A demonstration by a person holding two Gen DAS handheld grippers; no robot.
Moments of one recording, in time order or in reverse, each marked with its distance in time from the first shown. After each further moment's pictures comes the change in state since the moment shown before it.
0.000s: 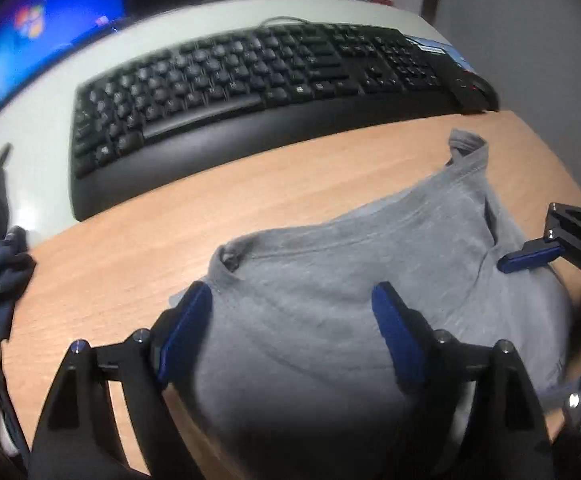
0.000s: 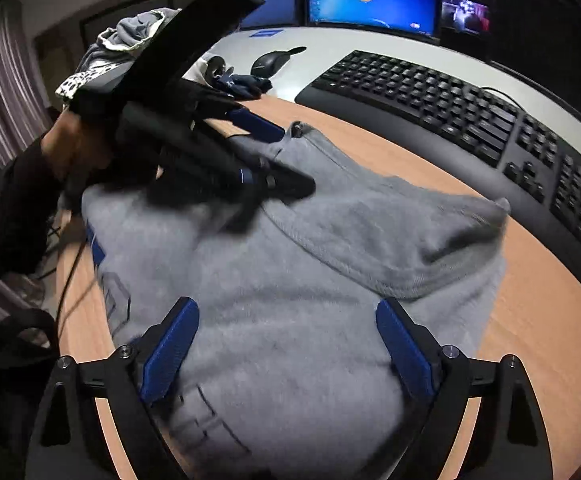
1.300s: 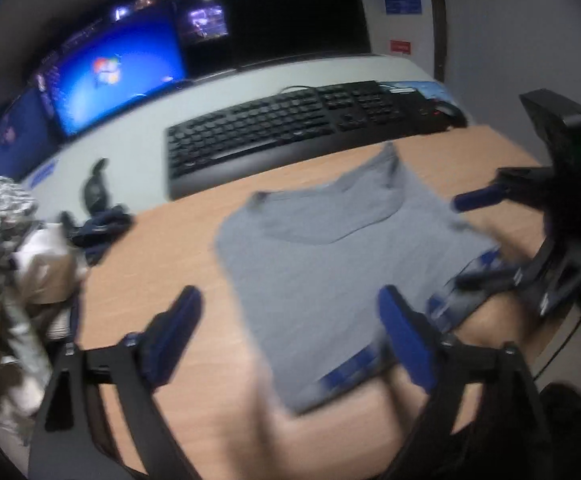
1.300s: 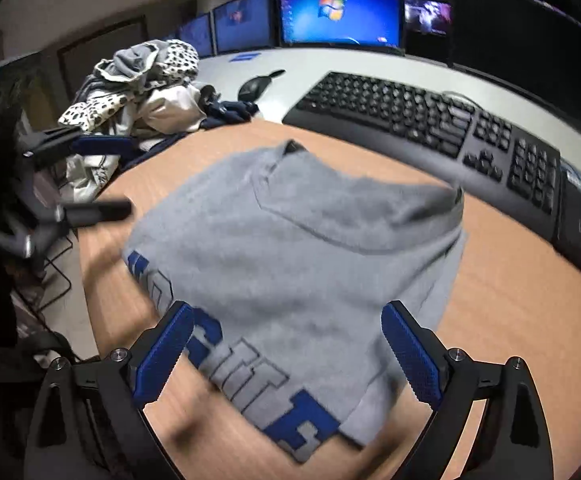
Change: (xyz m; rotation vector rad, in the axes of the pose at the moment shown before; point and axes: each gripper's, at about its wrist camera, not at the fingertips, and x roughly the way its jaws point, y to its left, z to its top) left arm -0.124 -0.081 -0.098 0.007 -0.149 0.135; right arm -0.040 0.019 -0.020 0.087 -0.057 -0.058
